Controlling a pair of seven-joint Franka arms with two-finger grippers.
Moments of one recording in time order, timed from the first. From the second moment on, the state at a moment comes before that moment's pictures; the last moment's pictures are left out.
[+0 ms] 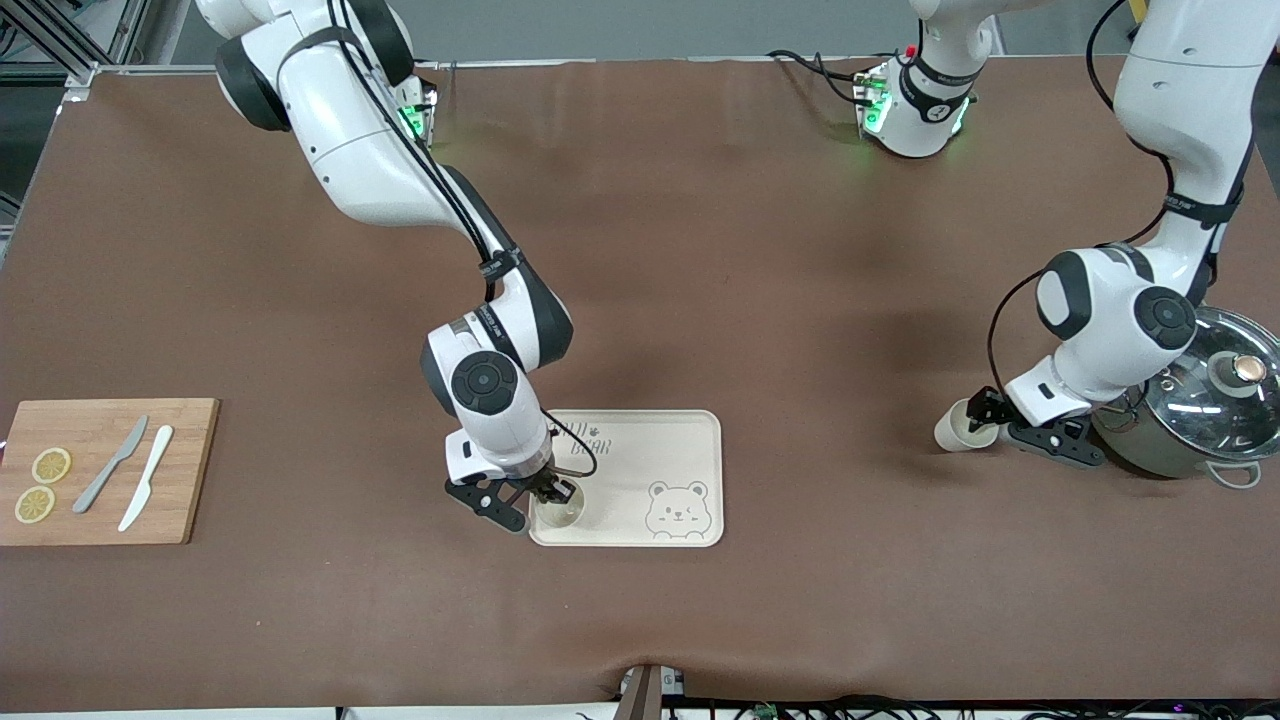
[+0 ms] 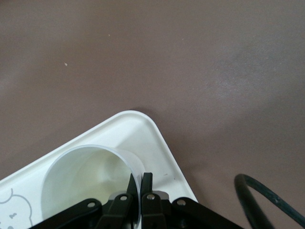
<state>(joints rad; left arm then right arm) 0.20 0.44 -0.15 -2.04 0.01 2.61 0.44 0.52 0.95 -0.04 -1.17 -0.06 2.30 1.05</state>
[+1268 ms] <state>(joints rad) 0.04 0.54 -0.16 -1.43 0.09 2.06 -0.01 0.24 0.25 -0.04 -1.63 -0.01 1.92 0.46</state>
